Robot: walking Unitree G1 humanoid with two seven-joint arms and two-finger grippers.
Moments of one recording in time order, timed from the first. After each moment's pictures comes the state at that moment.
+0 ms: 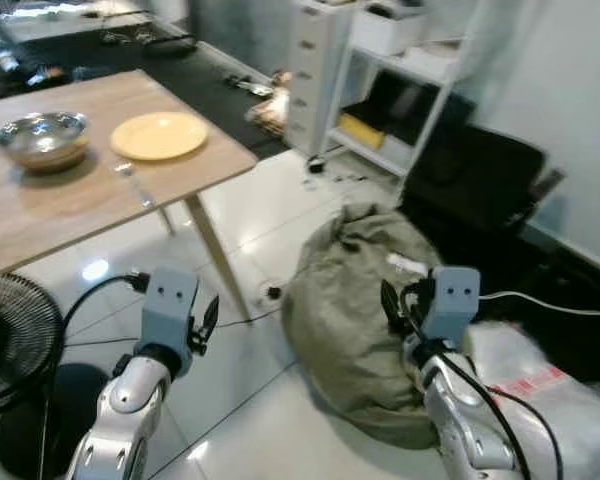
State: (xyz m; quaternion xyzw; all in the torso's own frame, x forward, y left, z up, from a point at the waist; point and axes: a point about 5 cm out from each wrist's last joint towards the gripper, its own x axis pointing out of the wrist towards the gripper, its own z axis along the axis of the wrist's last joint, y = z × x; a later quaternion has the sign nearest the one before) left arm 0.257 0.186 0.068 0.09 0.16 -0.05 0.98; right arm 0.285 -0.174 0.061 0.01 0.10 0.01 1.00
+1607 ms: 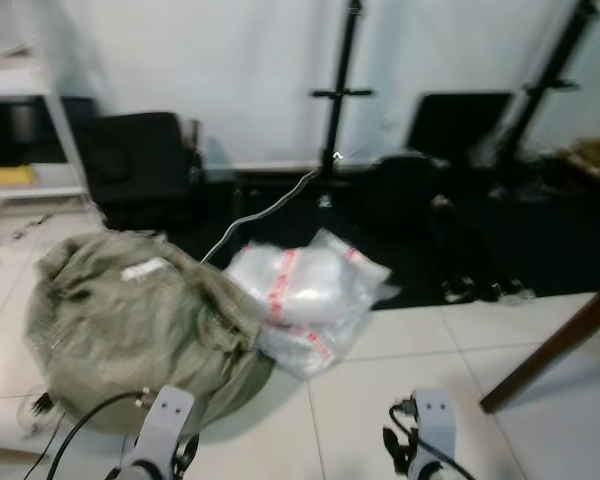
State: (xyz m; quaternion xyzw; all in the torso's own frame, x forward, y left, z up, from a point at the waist) left arm 0.235 0.179 -0.024 0.11 0.26 -0.12 0.95; right arm 0.232 -0.194 -0.036 0.02 0.29 0.00 0.96
